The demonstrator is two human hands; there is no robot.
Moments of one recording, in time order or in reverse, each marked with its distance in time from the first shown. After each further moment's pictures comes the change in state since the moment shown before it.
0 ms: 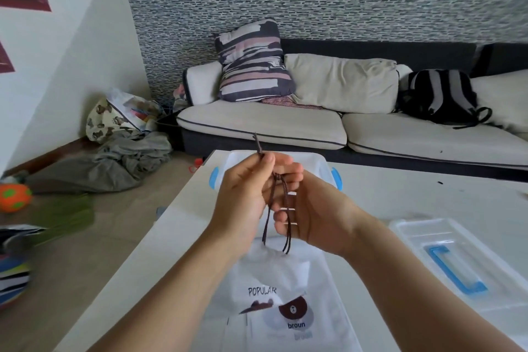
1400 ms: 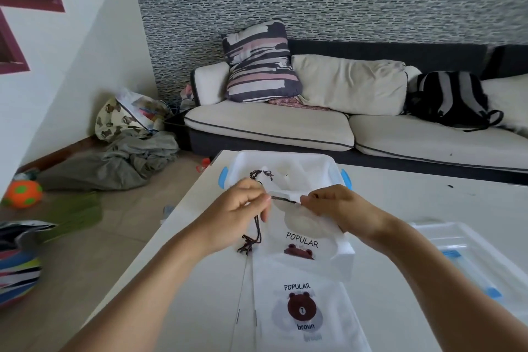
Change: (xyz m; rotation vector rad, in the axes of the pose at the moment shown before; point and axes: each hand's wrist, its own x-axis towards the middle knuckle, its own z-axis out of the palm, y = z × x) left_hand 0.010 -0.014 -0.079 0.776 -0.388 -0.045; right_hand 0.000 0.002 -0.041 -0.794 0.088 -0.167
